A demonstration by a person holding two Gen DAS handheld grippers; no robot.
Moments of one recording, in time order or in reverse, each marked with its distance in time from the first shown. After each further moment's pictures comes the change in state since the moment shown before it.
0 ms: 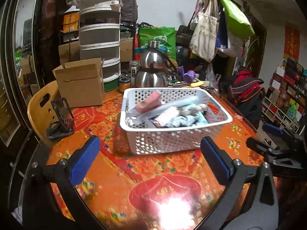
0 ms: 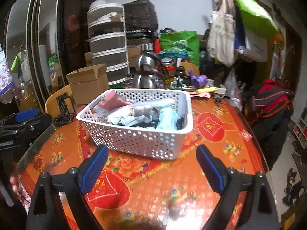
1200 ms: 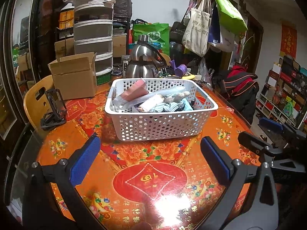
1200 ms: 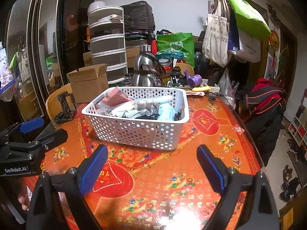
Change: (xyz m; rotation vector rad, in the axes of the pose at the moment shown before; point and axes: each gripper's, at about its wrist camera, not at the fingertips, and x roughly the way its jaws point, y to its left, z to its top) left arm -0.020 -0.037 -0.026 0.009 0.024 -0.038; right arm -0.028 0.011 -0.010 0.000 0.010 -0.021
